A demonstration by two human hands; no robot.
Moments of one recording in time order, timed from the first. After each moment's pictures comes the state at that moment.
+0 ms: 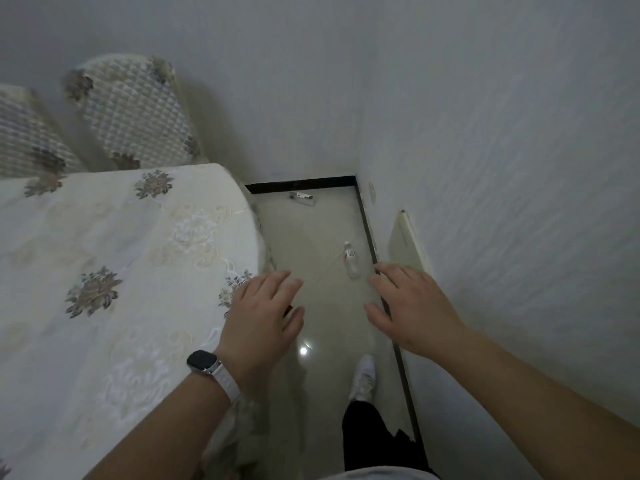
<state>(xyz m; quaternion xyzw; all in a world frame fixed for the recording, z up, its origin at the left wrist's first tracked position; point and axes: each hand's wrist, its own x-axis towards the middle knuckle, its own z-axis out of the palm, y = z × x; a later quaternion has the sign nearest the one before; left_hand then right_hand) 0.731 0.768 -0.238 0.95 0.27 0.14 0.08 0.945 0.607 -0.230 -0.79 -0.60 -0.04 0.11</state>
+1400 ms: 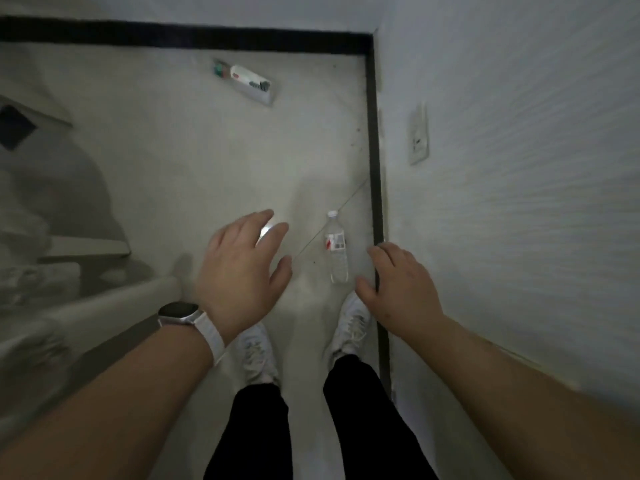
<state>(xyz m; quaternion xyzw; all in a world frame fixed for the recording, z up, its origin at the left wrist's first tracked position) 1.201 1.244 -0.706 0.93 0.31 0.02 0.21 1.379 1.064 -0.721 -0.86 -0.46 0.22 0.04</state>
